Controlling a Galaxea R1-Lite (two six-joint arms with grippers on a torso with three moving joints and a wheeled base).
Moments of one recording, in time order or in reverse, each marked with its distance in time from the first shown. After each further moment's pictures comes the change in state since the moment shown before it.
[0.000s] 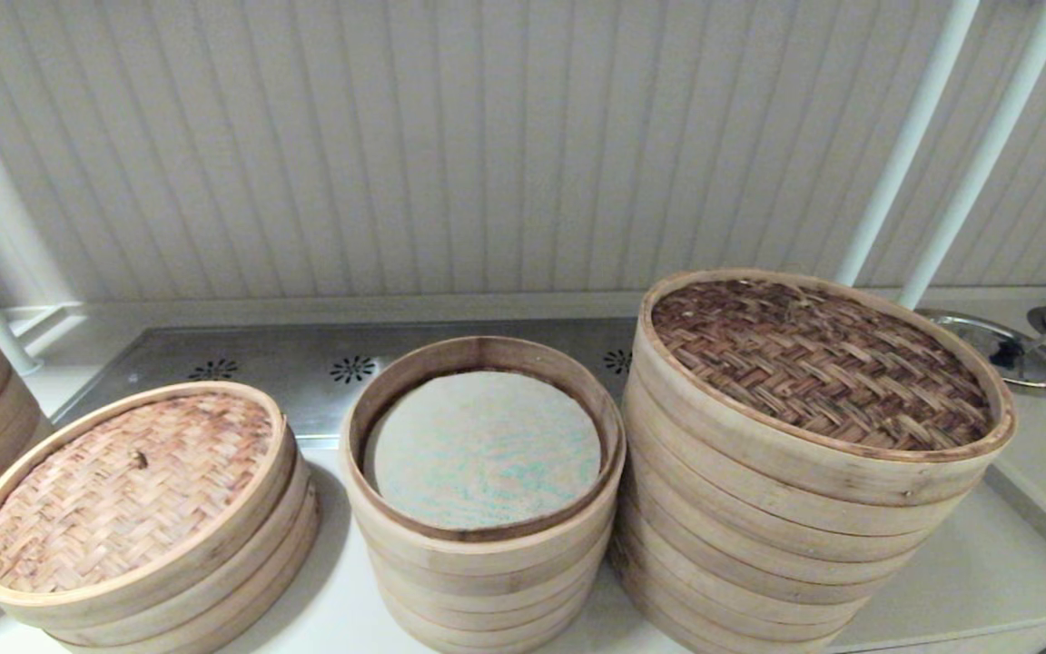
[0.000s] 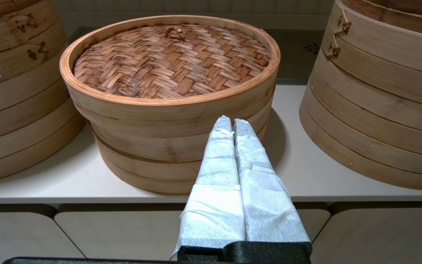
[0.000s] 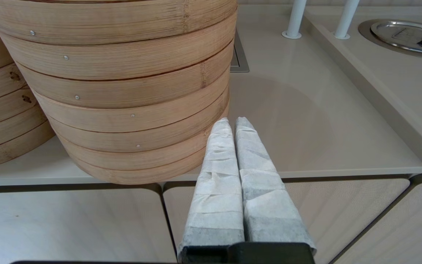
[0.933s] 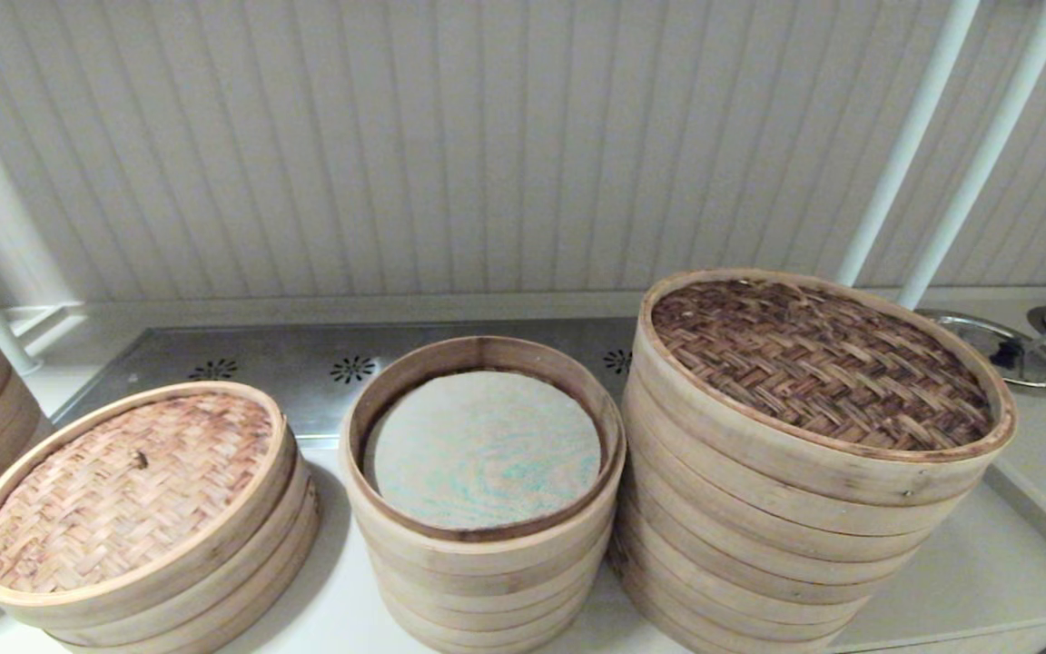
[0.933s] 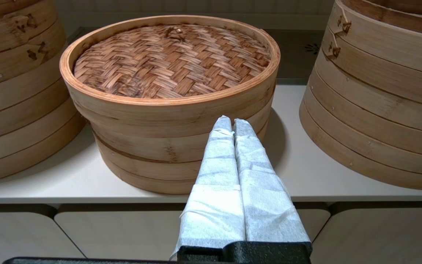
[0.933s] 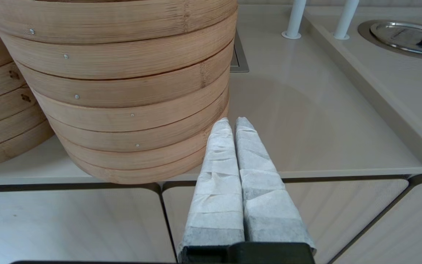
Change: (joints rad) left arm 0.000 0.000 0.000 0.000 0.000 0.000; right arm 0.000 0.000 0.000 0.002 -0.001 -0.005
